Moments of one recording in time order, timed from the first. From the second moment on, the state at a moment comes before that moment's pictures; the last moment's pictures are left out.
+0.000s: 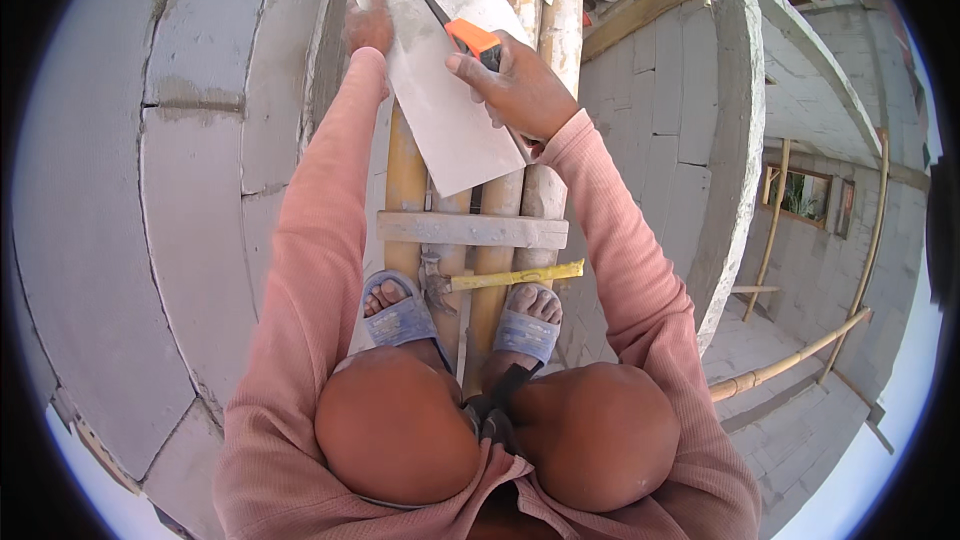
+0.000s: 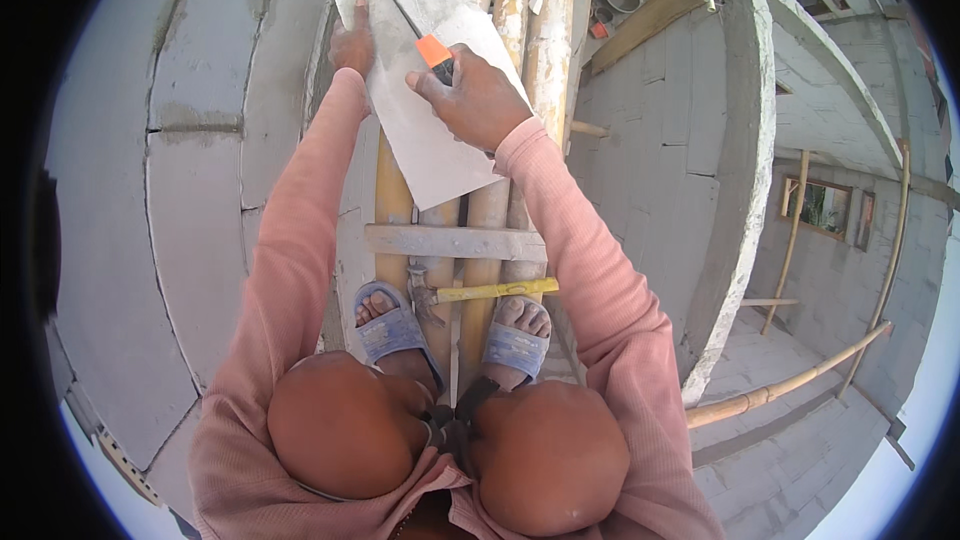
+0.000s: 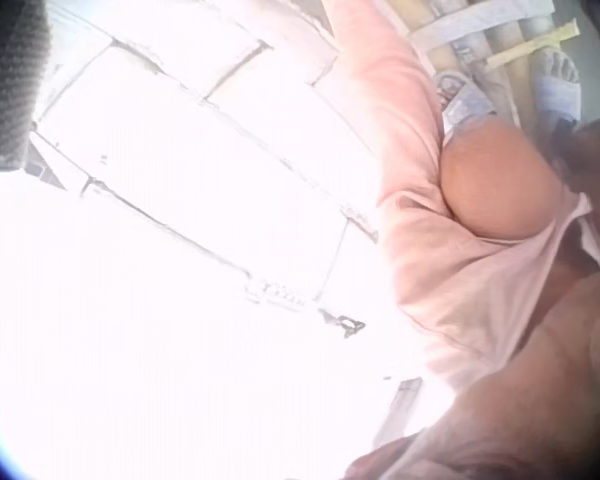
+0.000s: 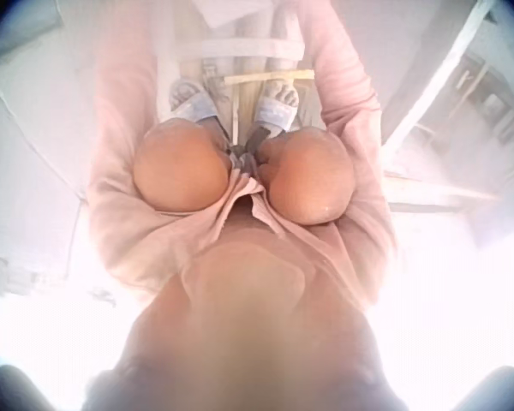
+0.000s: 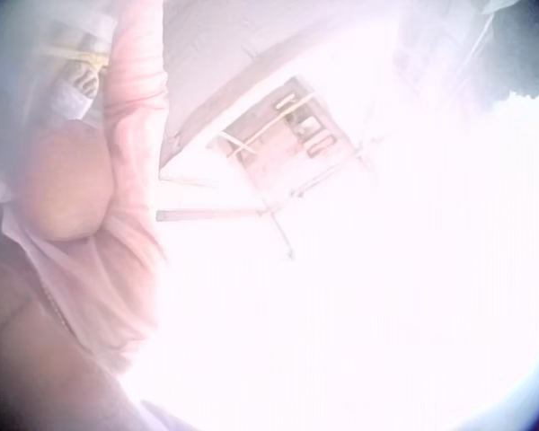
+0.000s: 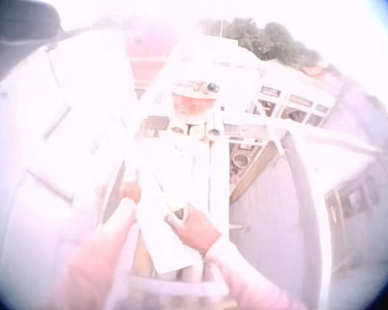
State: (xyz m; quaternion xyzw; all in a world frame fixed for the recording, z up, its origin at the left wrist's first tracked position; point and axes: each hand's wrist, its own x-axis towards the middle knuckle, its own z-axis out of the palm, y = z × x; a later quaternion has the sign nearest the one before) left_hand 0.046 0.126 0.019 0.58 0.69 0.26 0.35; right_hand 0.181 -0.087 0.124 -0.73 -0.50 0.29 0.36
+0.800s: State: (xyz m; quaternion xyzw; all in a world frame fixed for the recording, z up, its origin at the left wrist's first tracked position) left_hand 0.029 0.102 0.019 0.53 0.70 0.25 0.41; right_hand 0.153 -0.205 0.138 -0.77 -0.40 0.36 0.35
